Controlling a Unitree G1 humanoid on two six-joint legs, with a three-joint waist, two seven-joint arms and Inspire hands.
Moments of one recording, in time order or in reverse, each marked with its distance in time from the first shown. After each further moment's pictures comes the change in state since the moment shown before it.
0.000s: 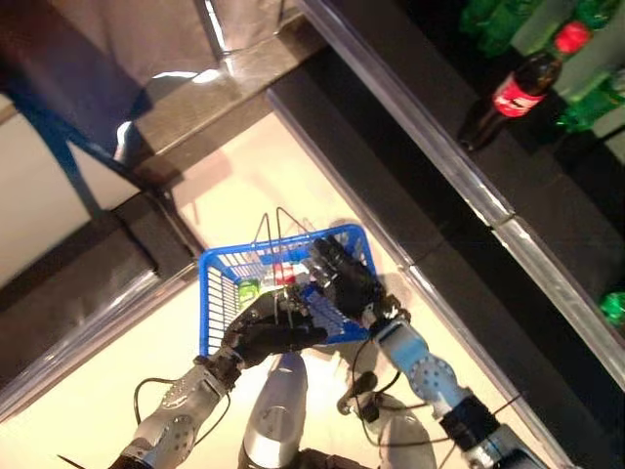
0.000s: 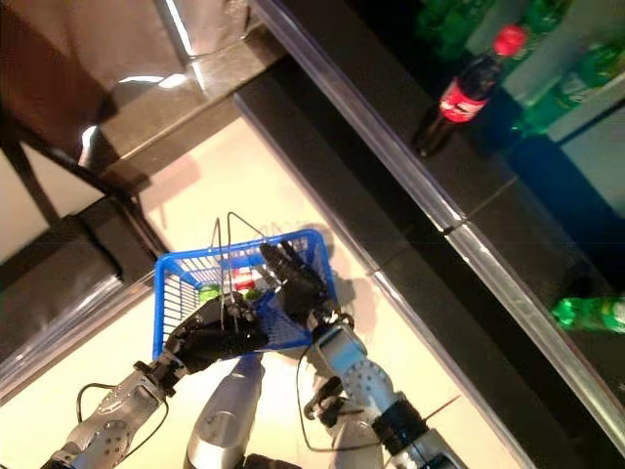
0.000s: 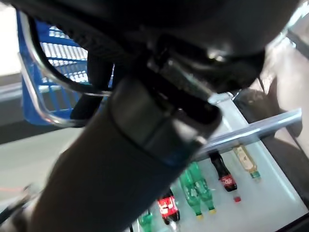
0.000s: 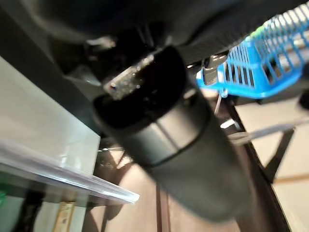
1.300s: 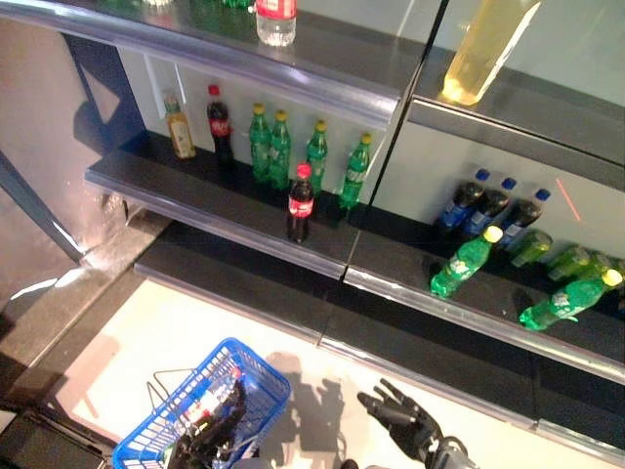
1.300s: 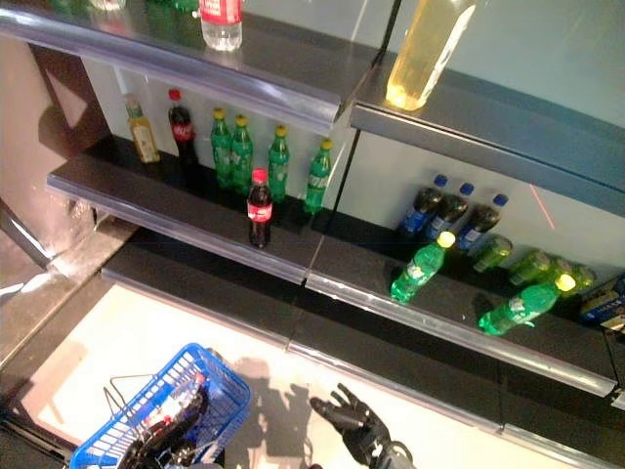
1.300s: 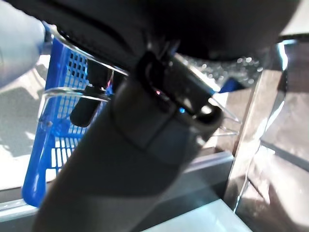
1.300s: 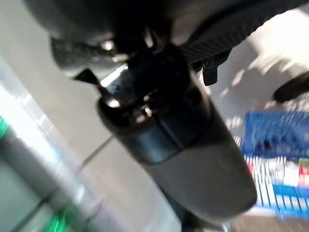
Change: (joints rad) left arm 0.163 -0.407 0.390 0.890 0.073 -0.078 0.358; right arm 0.461 0.049 -0.245 0.535 -0.627 0.132 0.201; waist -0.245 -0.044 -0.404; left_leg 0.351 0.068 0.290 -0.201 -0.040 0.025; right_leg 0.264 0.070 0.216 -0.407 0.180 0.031
